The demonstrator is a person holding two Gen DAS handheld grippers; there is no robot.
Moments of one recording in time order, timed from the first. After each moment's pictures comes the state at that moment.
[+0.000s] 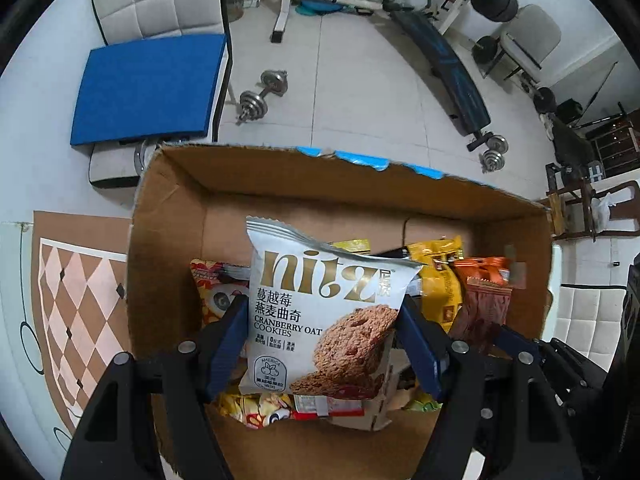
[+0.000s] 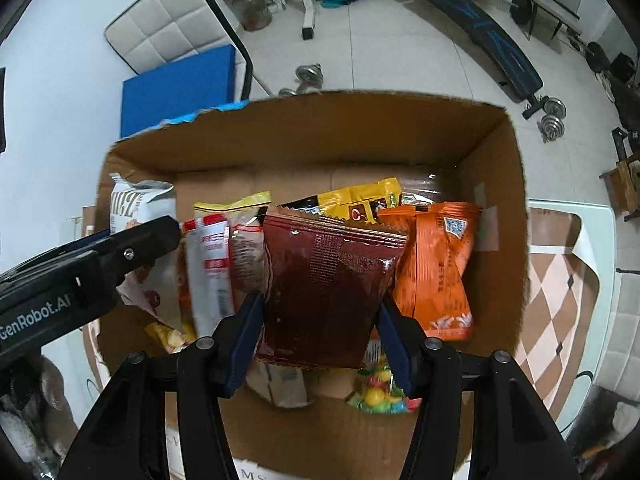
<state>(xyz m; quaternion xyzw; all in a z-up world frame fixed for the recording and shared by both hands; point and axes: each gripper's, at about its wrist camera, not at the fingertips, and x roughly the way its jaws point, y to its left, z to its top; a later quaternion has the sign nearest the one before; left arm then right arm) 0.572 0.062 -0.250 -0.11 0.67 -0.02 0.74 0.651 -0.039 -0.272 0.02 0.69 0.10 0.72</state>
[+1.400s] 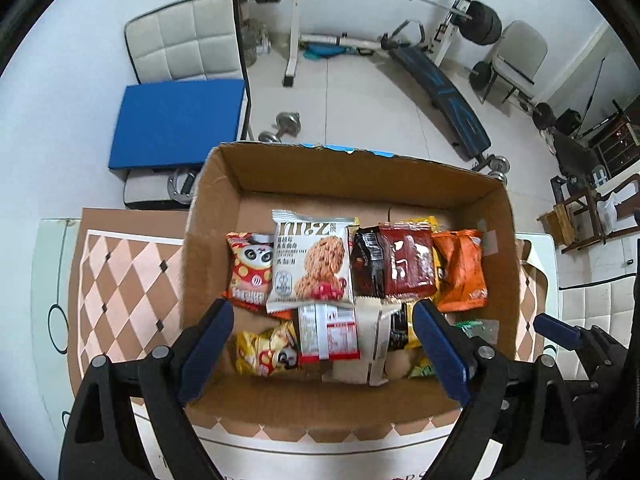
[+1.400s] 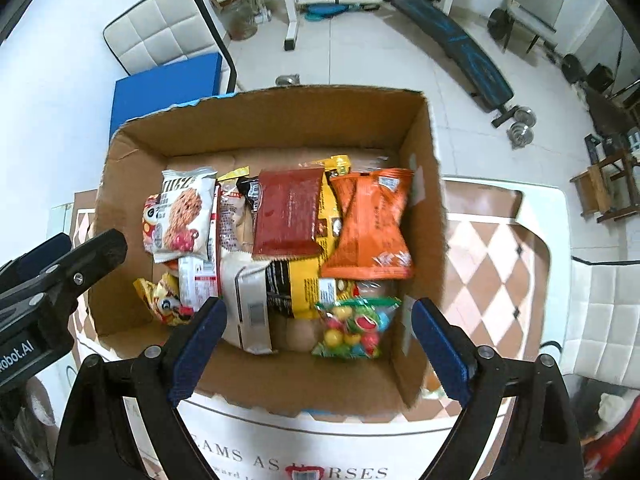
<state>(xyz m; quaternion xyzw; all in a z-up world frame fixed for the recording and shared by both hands) 0.483 0.045 -0.171 -0.07 0.59 0.01 0.80 0.586 -0.067 -0.215 -0.02 0.66 0.07 0.75</state>
